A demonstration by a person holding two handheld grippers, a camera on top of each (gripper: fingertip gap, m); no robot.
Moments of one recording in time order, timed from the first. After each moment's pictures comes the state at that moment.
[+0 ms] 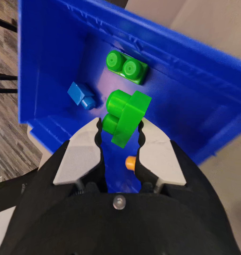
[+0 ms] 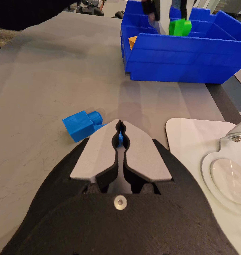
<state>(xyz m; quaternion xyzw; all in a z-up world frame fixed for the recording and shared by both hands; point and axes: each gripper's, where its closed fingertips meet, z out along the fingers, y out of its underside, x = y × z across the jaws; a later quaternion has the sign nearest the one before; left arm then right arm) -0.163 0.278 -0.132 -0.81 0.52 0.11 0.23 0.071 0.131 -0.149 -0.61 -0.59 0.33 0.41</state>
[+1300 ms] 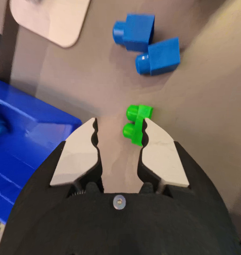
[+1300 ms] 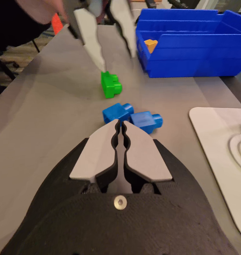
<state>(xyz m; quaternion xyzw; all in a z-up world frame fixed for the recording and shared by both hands) -0.039 0.086 -0.146 -0.79 0.57 -0.01 0.23 0.098 0.073 -0.143 -0.62 -0.57 0.36 0.41</state>
